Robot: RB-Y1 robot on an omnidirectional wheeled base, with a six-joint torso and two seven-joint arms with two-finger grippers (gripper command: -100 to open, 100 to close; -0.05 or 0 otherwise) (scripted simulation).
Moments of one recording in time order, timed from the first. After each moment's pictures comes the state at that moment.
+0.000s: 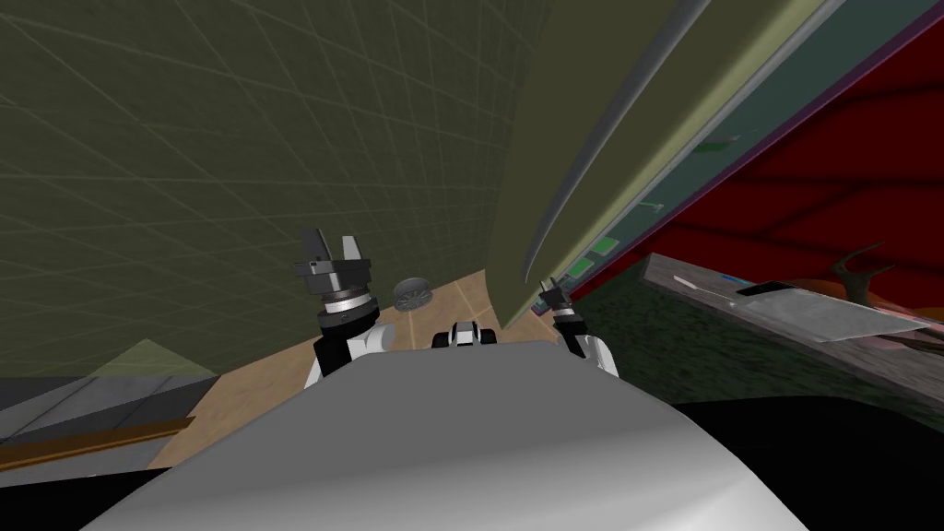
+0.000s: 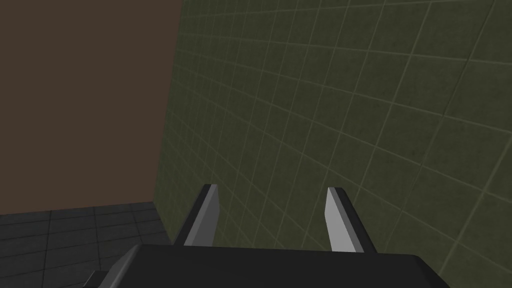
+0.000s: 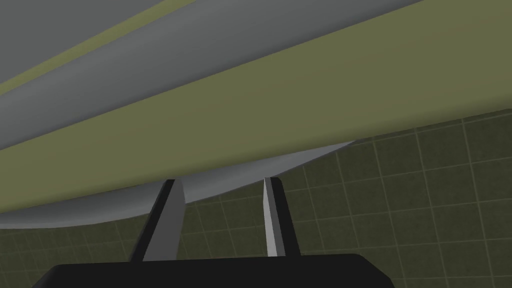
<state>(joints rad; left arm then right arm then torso) 0.49 0.01 0.04 -2.35 0.02 -0.59 0.02 0.34 -0.06 -0.62 -1.66 0.90 -0.80 1.54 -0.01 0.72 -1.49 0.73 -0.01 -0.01</state>
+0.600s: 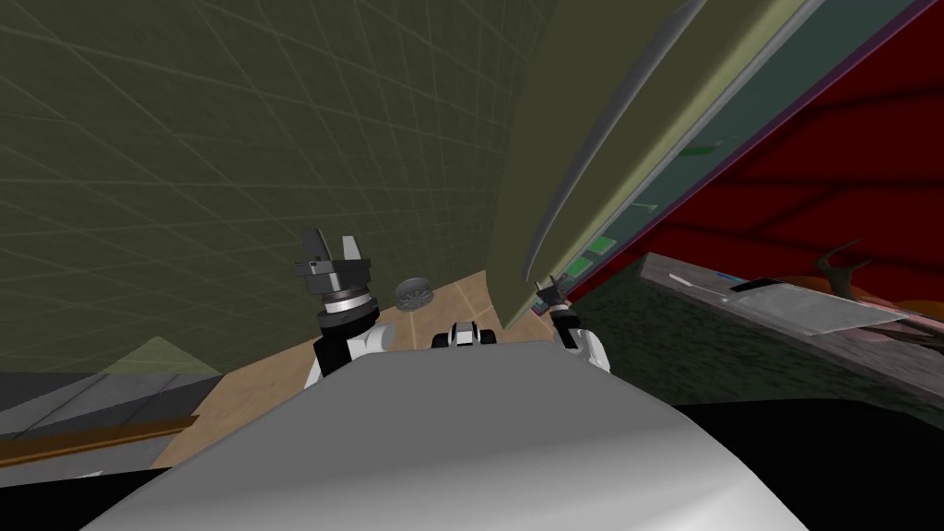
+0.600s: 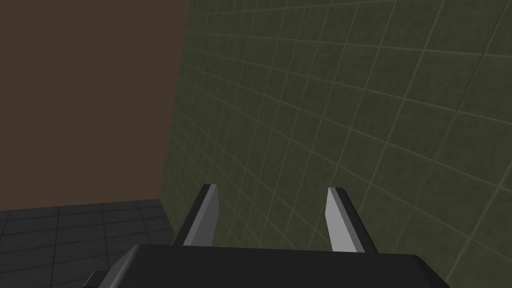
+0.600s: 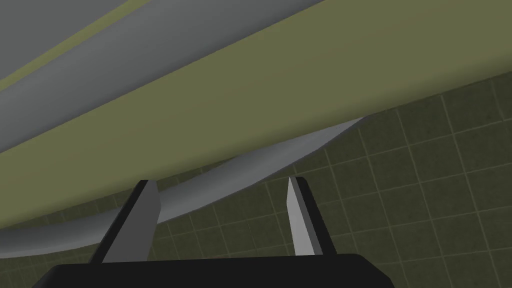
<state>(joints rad) 0.49 0.01 0.04 -2.35 0.02 -0.59 0.02 0.31 -0.09 -0.57 -1.62 0.94 -0.67 1.49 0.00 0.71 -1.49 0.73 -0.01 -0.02</state>
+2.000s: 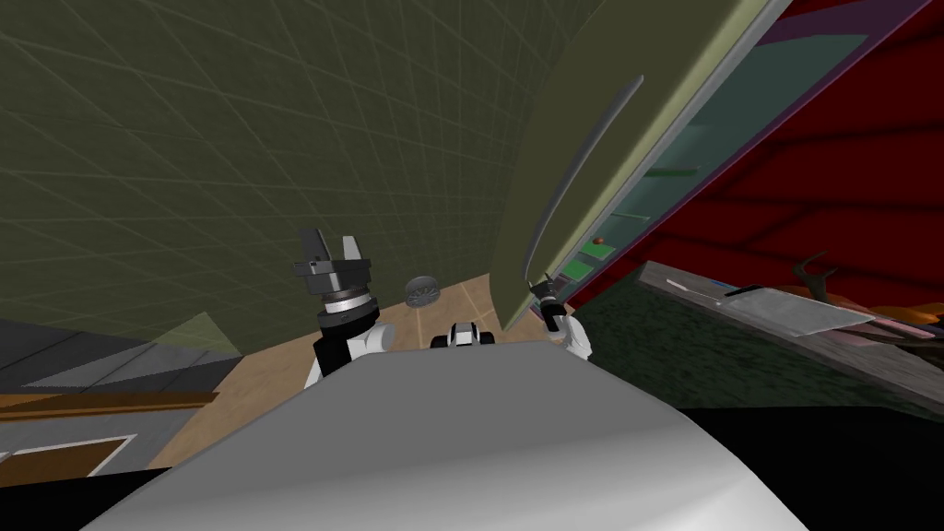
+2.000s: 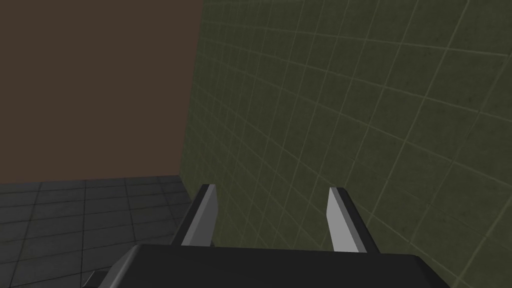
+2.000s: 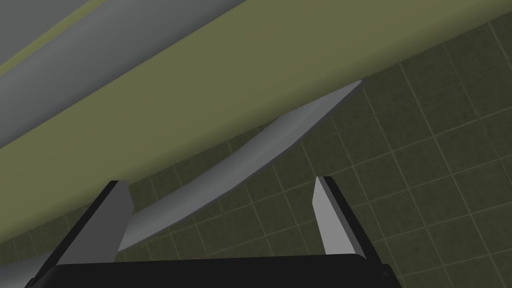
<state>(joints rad) 0.49 0.01 0.04 -2.35 0.02 -0.59 0.02 0.24 -0.14 -0.42 -1.58 1.08 -0.32 1.33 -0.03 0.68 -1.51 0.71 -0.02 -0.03</state>
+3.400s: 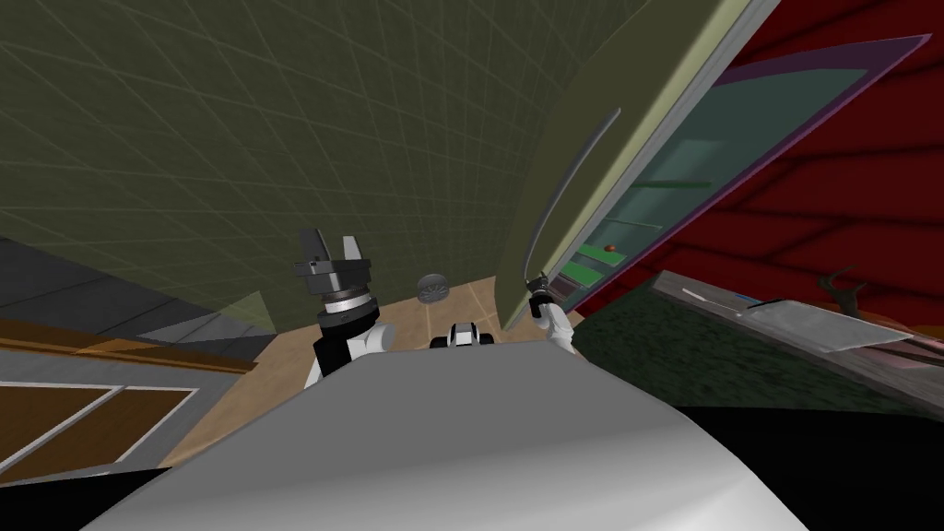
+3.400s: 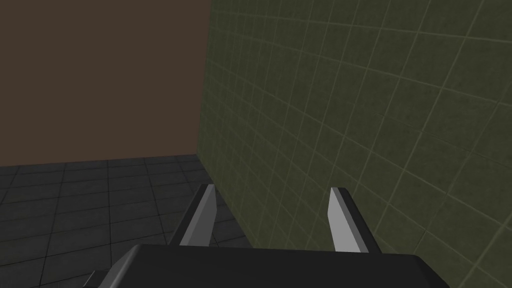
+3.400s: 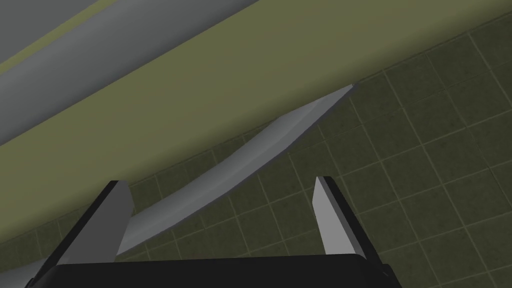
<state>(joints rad) 0.49 0.01 0.04 -2.35 0.02 -0.59 0.02 0.14 -0.21 -0.25 -1.51 1.25 0.05 1.15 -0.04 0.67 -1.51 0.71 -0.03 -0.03</state>
